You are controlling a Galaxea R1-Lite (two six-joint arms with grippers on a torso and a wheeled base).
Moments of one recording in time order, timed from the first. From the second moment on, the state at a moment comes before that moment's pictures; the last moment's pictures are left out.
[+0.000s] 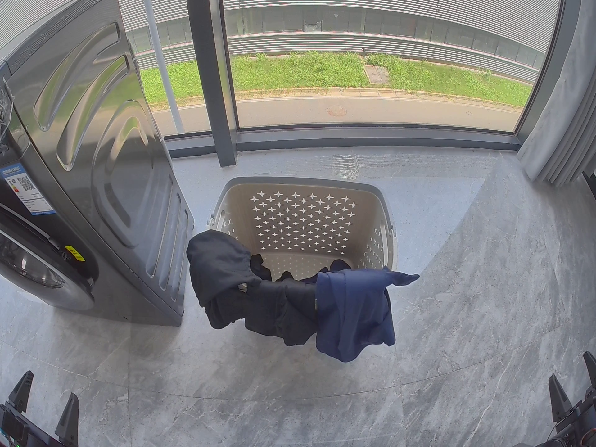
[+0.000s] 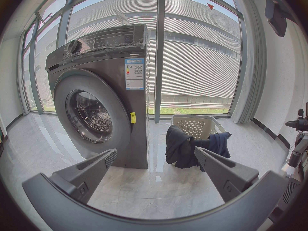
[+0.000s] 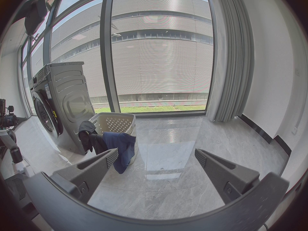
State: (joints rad) left arm 0.00 0.02 -0.02 0.00 0.00 -0.04; right arm 0.00 0.02 -0.02 0.00 0.02 0.00
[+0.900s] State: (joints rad) left arm 0.00 0.02 -0.02 0.00 0.00 -0.03; right arm 0.00 0.02 -0.02 -0.01 0.01 0.00
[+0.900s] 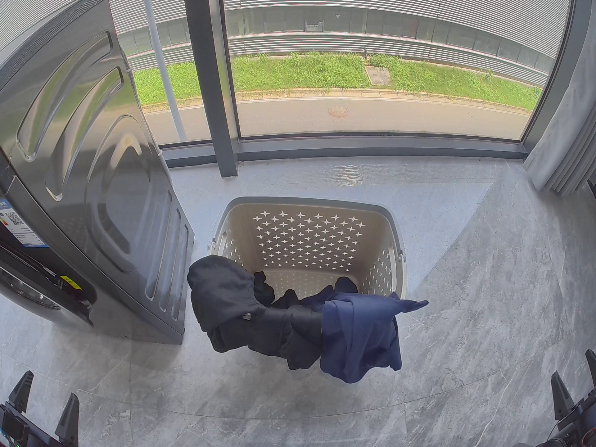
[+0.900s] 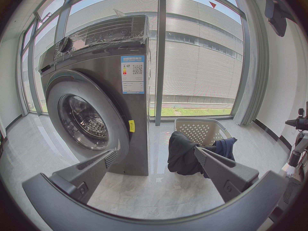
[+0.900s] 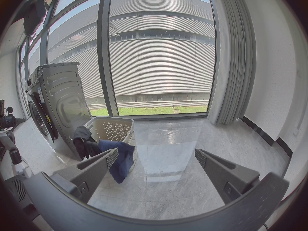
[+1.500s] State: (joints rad) left arm 0.00 0.02 -0.02 0.00 0.00 -0.03; right arm 0.03 0.45 -0.17 -0.08 0.08 0.03
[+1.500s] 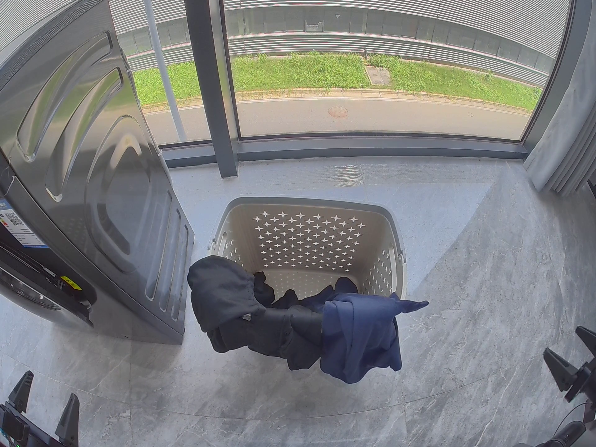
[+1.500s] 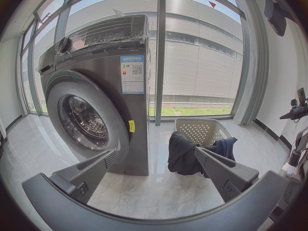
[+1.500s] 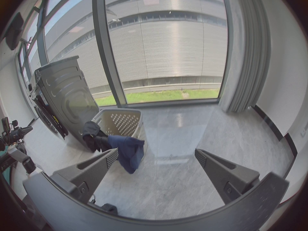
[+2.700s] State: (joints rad) left arm 0.00 0.02 -0.02 0.00 0.00 -0.03; right arm 0.56 1.69 -0.20 -0.90 -0.16 0.32
